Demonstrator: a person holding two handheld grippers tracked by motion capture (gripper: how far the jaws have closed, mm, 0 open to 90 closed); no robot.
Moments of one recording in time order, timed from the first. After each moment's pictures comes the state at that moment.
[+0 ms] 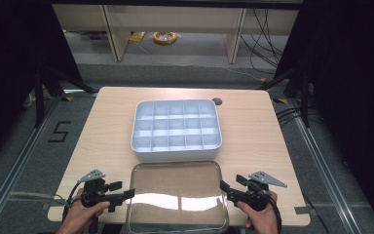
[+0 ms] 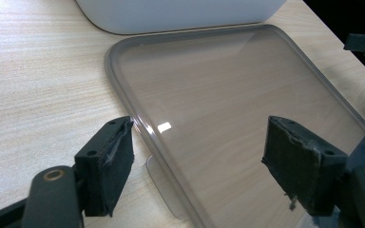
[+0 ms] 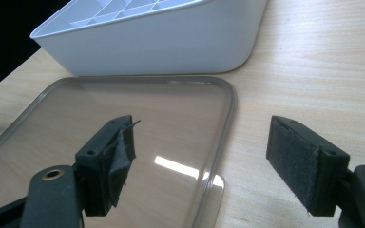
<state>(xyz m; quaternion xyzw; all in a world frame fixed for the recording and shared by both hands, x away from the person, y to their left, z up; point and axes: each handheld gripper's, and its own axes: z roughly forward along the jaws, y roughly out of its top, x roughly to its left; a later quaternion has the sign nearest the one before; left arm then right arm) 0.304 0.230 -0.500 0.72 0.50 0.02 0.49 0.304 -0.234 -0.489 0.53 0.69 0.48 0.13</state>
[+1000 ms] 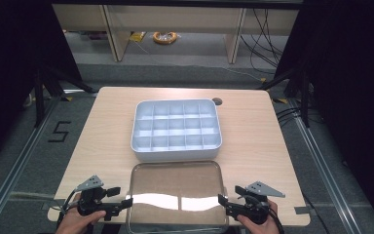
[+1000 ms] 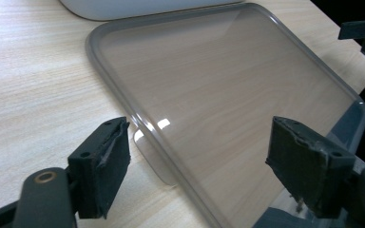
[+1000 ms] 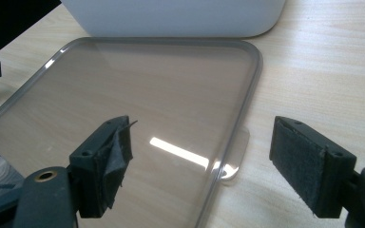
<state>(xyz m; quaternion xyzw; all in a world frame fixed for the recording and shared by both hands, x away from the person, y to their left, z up) 0.289 0.235 -0.501 0.76 0.44 0.03 0.49 0.274 -0.229 -0.490 0.50 0.73 0.45 0.12</state>
